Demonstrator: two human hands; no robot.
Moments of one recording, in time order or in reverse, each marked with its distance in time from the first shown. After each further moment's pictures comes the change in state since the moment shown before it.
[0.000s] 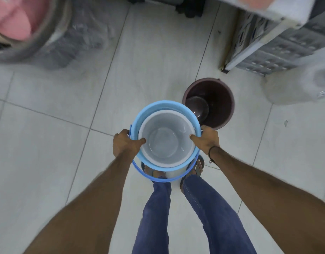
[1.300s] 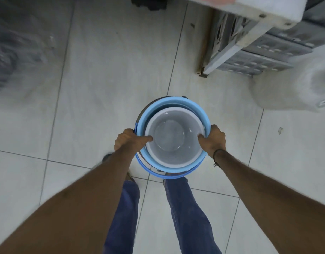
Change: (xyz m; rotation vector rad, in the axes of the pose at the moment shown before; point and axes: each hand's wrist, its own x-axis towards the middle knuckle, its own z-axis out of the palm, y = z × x) left_hand 0.119 0.202 0.187 0.255 -0.283 -0.034; right_hand 0.238 0.090 -0.083 0.010 0.067 0.203
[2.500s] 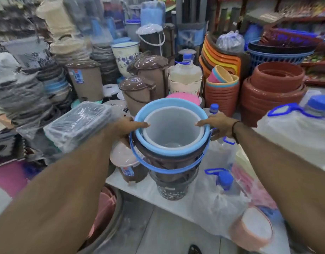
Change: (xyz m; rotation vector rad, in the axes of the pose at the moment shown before) left_hand -0.411 0.182 -0.798 -0.331 0.334 0.630; right_hand -0.338 -0.675 -0.509 0.337 -0.196 -0.675
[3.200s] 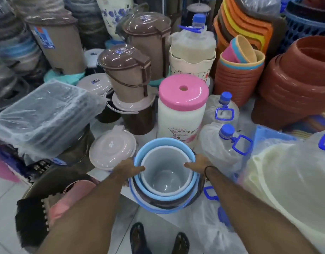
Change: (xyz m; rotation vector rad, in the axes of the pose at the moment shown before) left_hand 0.189 -0.126 0.128 0.391 -0.063 -0.181; right_hand 0.208 0.129 0.078 -0.545 -0.063 0.126
